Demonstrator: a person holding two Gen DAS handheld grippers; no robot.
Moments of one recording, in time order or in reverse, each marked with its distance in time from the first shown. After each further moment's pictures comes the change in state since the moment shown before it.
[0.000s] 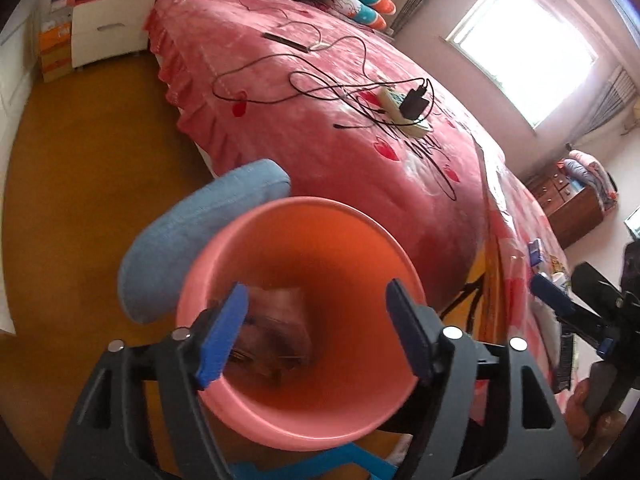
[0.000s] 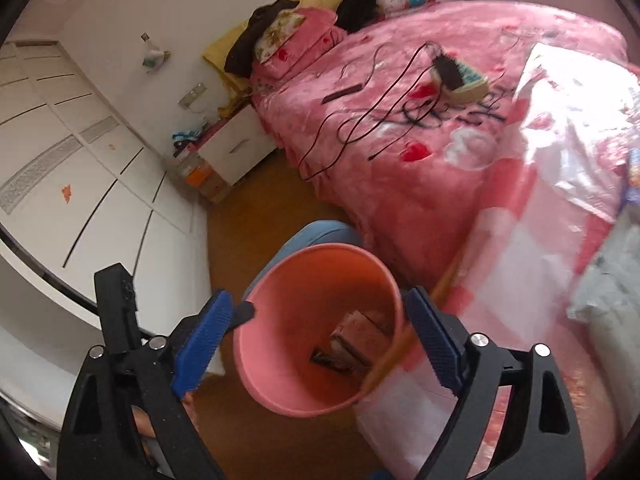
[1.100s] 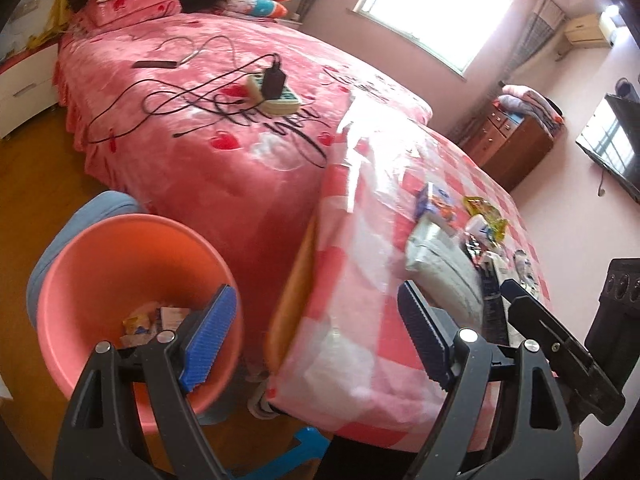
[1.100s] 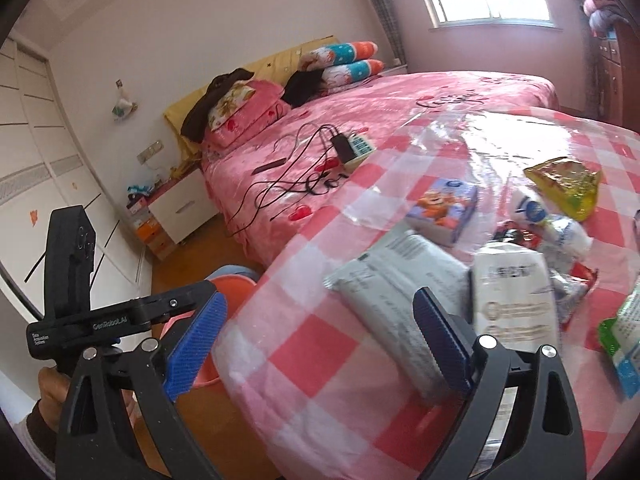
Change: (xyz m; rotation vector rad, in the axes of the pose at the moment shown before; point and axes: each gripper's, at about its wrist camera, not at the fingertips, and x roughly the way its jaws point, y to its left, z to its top) left arm -0.005 -0.174 -0.032 0.260 0.034 -0.167; right arm -0.127 -0.089 -0.056 -0.006 -0.269 -0.204
